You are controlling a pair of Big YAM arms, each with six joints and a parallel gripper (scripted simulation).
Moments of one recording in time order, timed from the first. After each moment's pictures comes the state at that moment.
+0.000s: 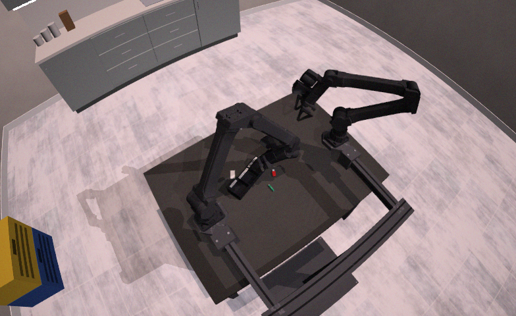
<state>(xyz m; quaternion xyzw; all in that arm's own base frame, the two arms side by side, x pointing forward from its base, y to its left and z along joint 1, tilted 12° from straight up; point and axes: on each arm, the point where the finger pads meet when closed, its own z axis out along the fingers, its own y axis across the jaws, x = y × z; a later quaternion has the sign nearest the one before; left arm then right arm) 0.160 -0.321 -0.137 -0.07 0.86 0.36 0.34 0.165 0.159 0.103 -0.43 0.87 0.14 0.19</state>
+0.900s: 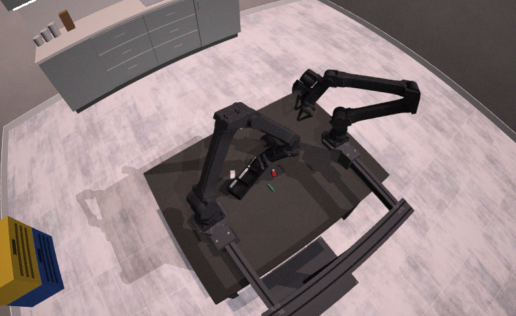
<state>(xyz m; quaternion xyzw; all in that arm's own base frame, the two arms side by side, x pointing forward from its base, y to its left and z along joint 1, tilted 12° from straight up) 0.161 -0.325 -0.125 -0.08 0.86 0.36 0.34 0.165 0.159 0.103 -0.43 0.87 0.14 0.19</state>
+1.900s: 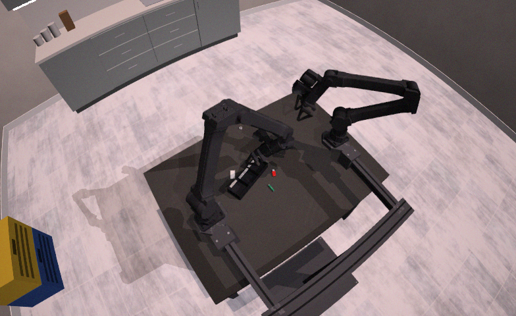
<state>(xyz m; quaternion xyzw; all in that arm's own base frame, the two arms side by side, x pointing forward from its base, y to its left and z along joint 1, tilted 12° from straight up) 0.177 -0.314 -0.099 -0.12 0.87 0.36 0.32 0.165 0.159 0.103 -0.43 0.87 0.14 0.19</state>
